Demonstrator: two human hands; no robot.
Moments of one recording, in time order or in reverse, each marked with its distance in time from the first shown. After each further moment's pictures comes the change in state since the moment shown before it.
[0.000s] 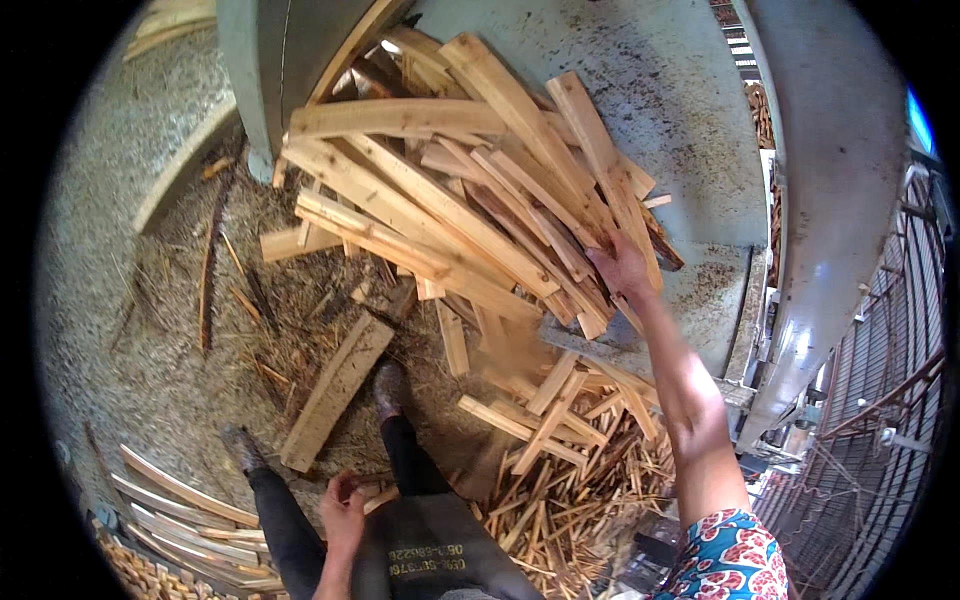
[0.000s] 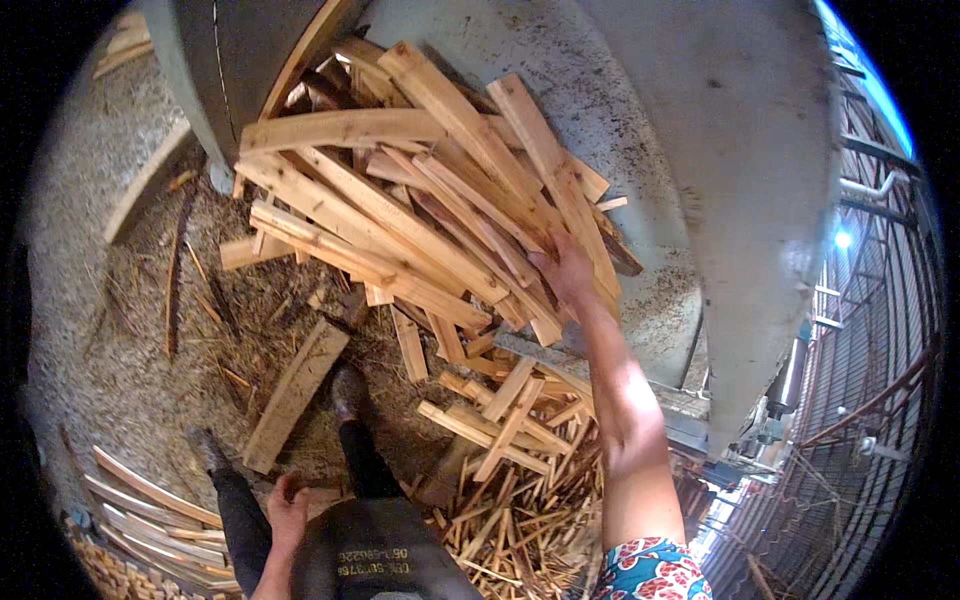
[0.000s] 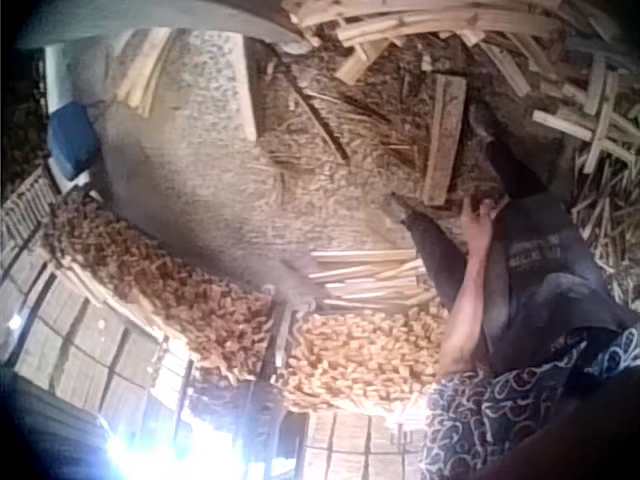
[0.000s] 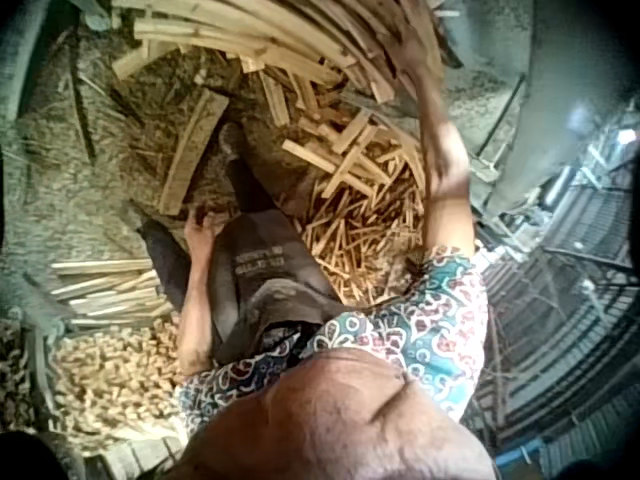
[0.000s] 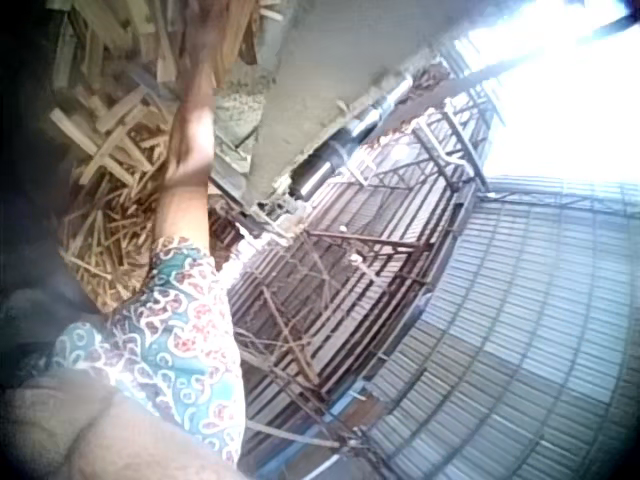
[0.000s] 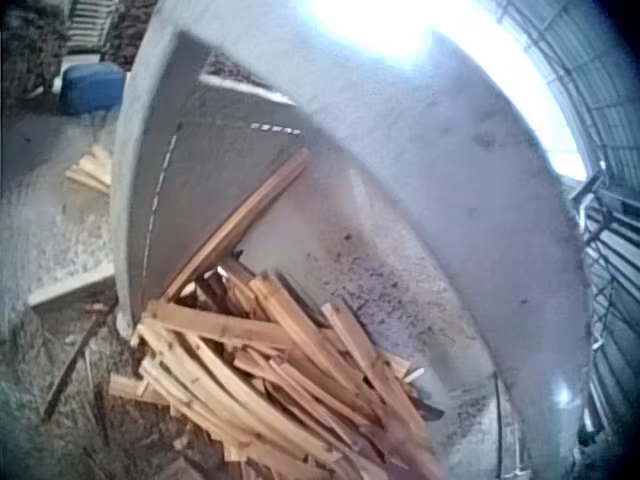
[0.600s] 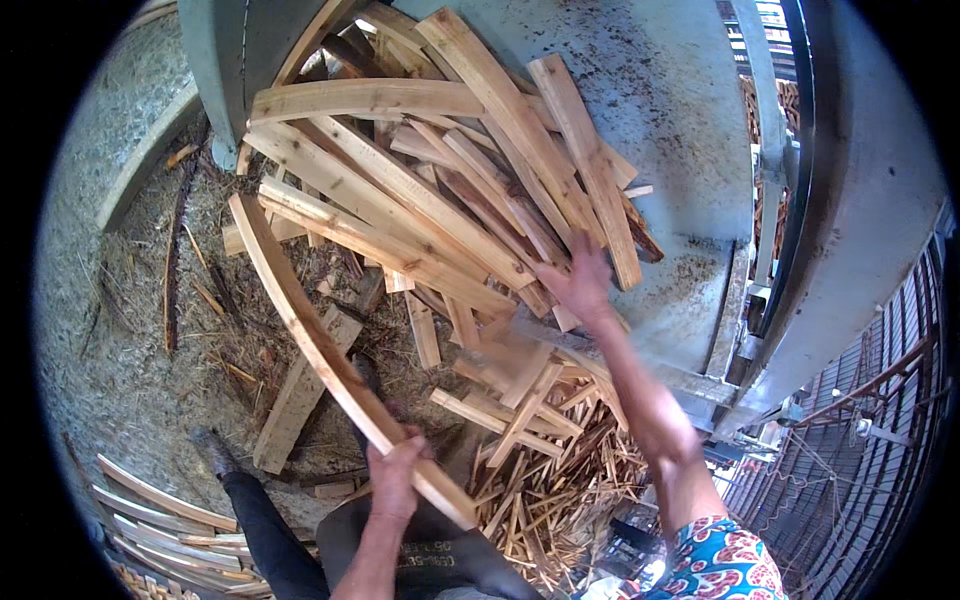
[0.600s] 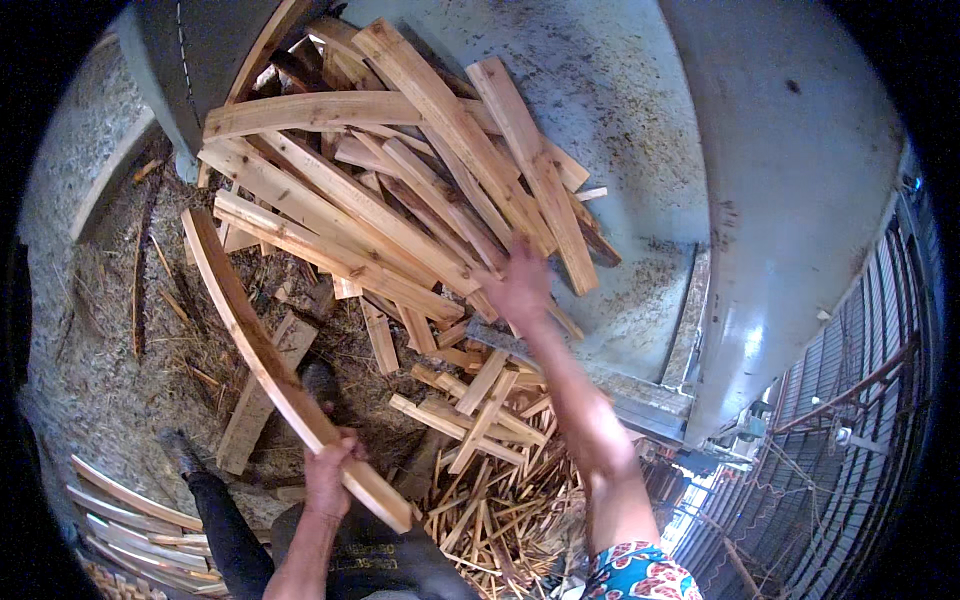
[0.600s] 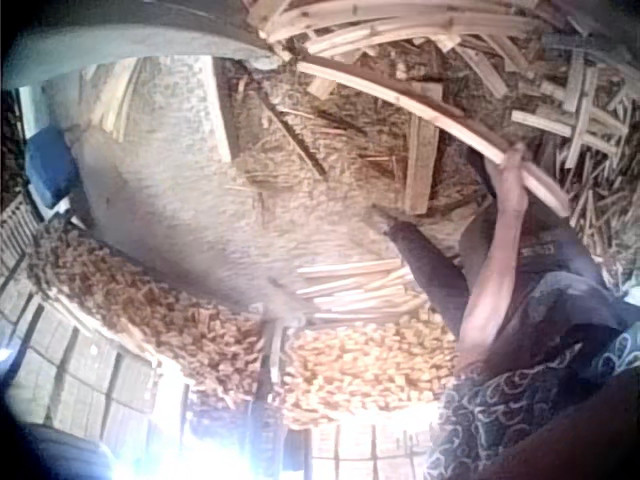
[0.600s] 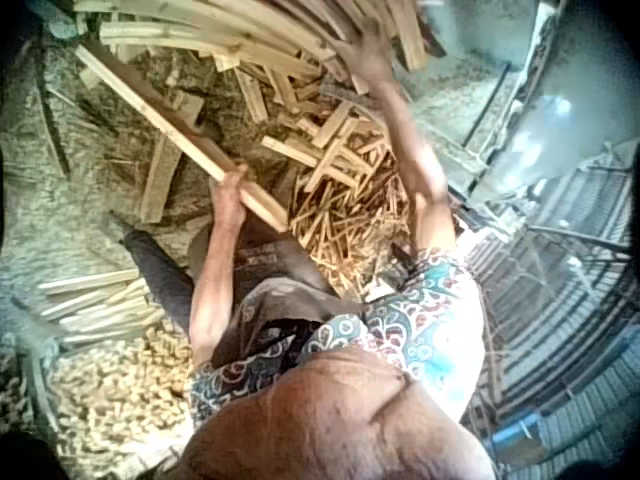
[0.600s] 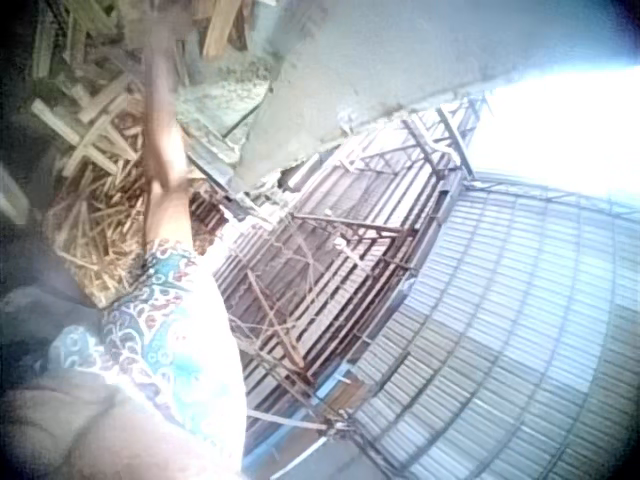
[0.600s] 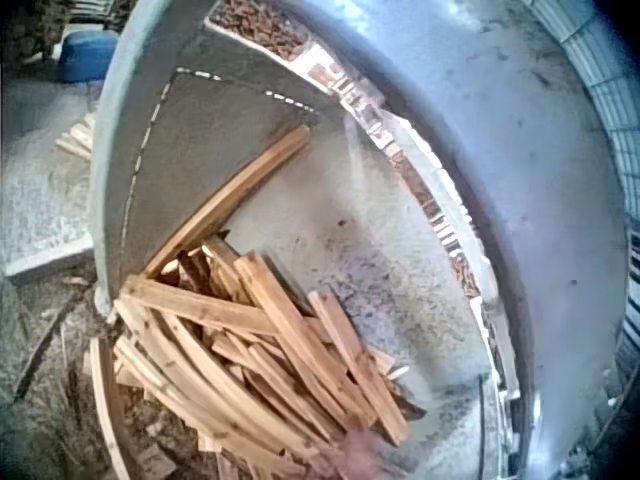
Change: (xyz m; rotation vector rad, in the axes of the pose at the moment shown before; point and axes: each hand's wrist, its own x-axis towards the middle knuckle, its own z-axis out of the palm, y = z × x) left_hand 0.027 0.111 0.122 -0.811 -0.115 -0.318; right_hand -0.039 -0.046 0.031 -0.249 0.281 -0.184
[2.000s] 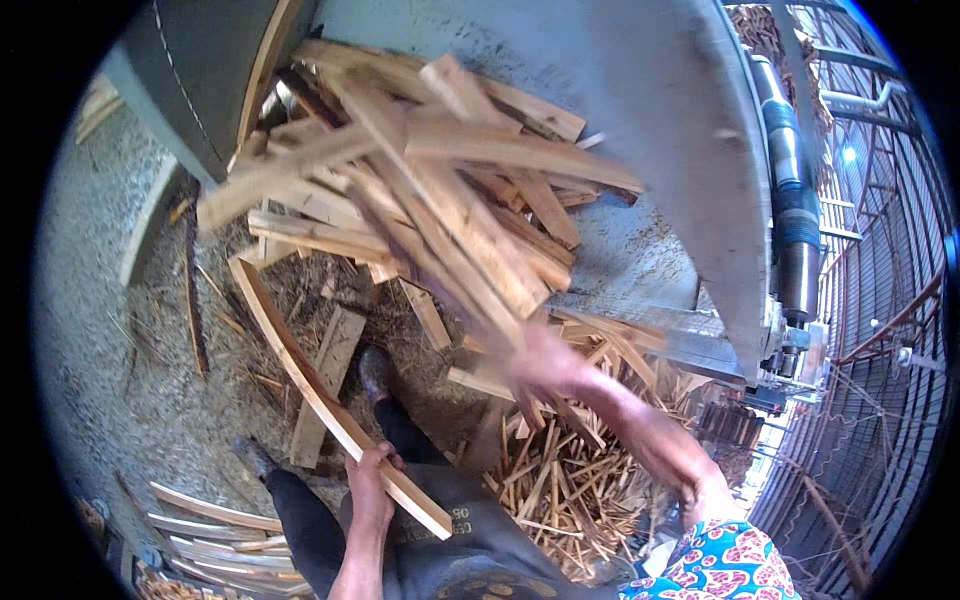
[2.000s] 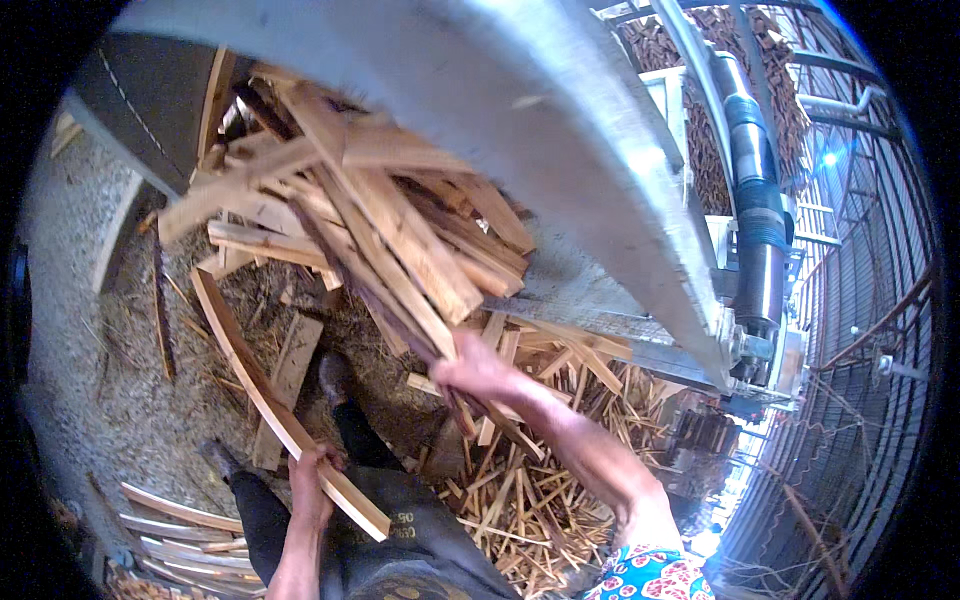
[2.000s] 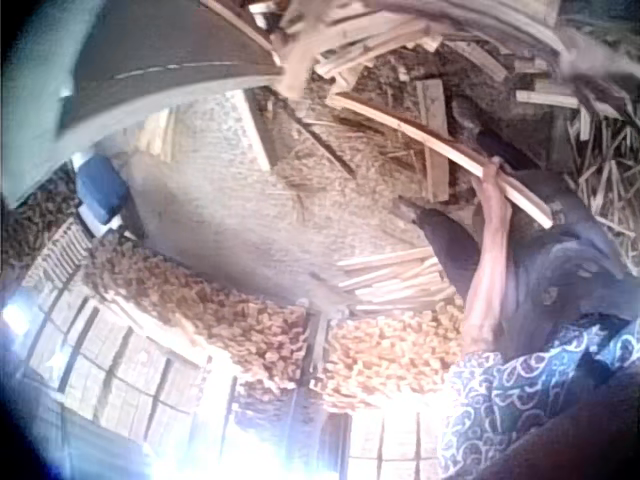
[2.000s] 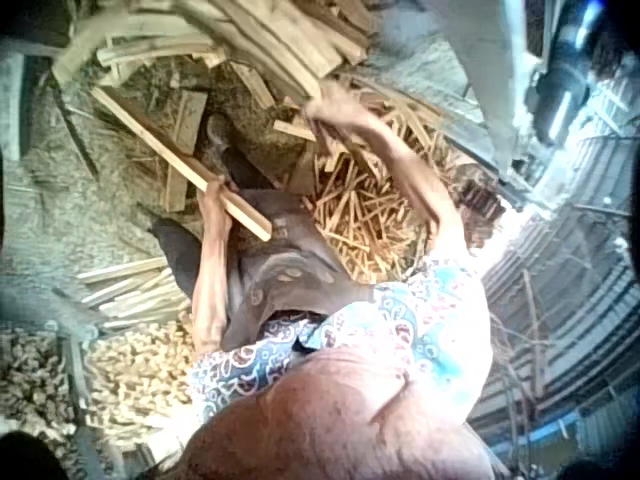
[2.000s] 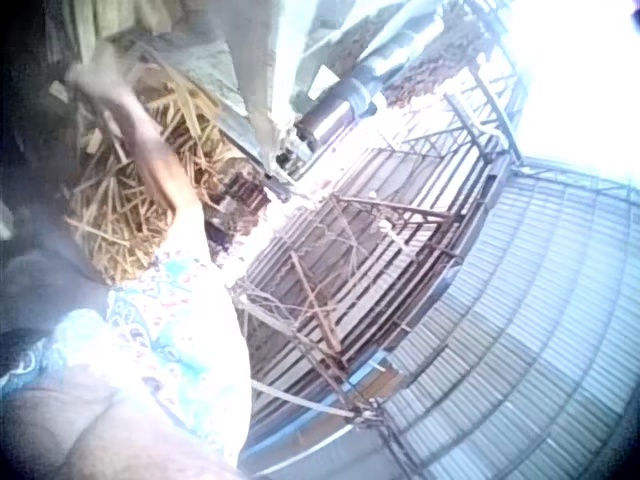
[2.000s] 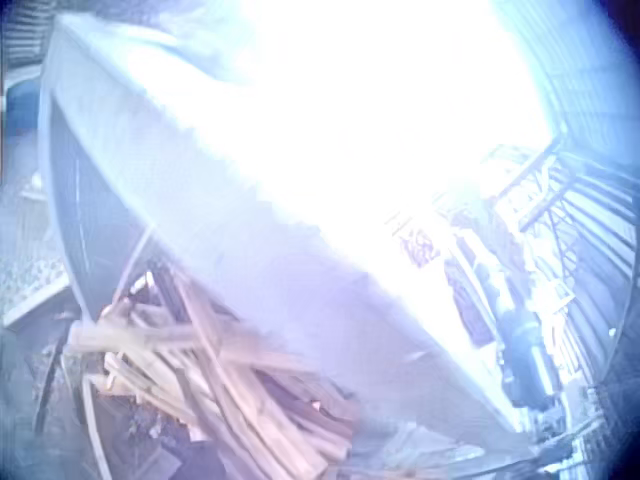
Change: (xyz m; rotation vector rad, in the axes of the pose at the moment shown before) left_hand -0.046 0.004 -0.039 0.153 0.060 0.103; right_hand -0.112 -0.044 -0.094 0.958 -0.785 0.301
